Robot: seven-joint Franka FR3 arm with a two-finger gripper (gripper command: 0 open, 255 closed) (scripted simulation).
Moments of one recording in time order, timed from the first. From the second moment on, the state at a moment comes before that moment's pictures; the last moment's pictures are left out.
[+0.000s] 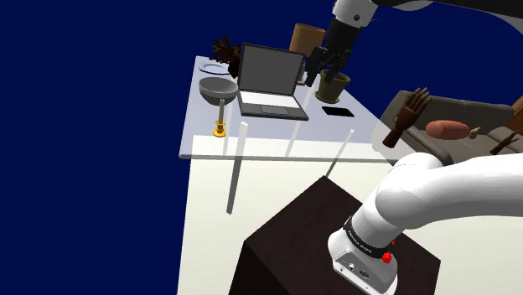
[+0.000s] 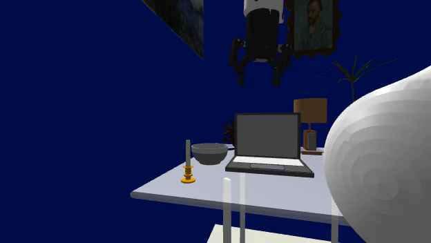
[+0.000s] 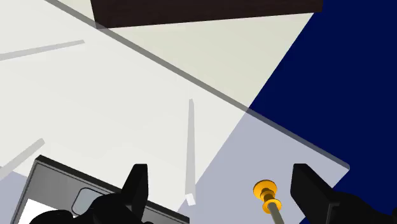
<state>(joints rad) -0.01 -0.79 -0.04 -2.36 -0.04 1.69 0.05</state>
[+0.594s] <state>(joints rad) 0.02 -0.55 -0.01 -2.31 -0.02 1.87 0.07</state>
